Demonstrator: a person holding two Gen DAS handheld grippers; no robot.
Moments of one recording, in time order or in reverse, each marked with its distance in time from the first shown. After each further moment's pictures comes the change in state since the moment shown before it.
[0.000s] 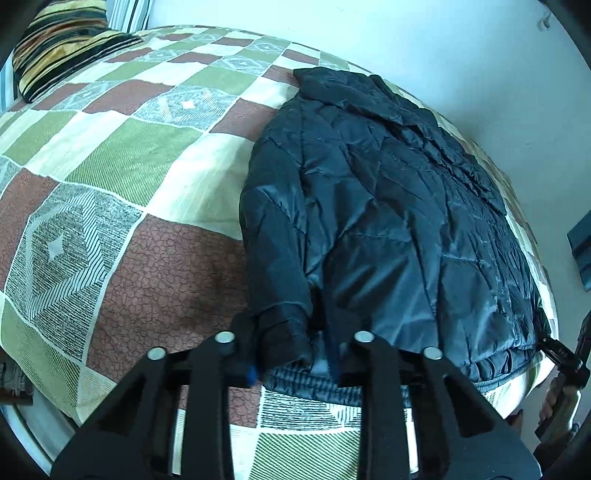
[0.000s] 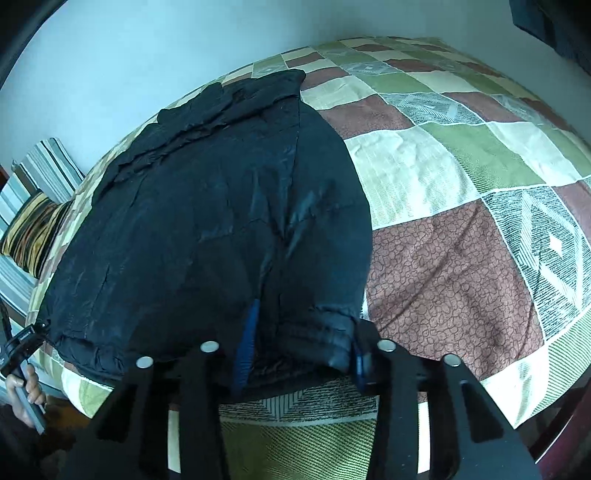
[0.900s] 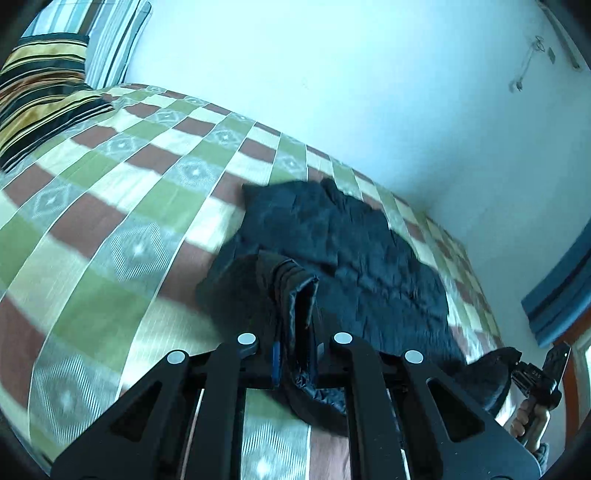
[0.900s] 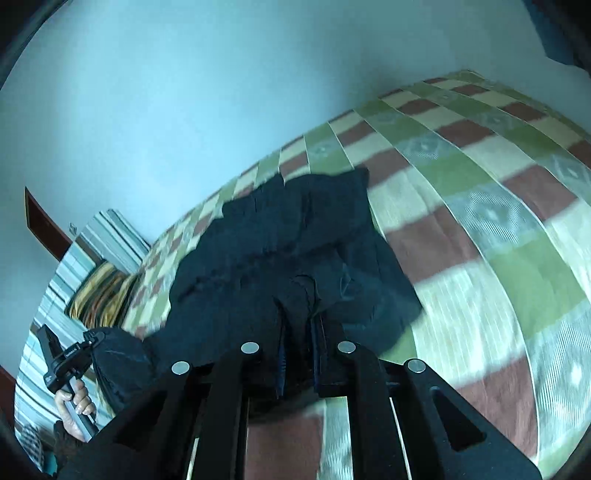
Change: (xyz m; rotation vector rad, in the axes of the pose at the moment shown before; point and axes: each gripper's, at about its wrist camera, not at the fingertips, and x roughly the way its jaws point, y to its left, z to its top) left arm -0.048 -0.031 0.141 -0.053 -0.225 -0.167; right arm -0.041 0.013 0.130 0.092 -0.198 0.294
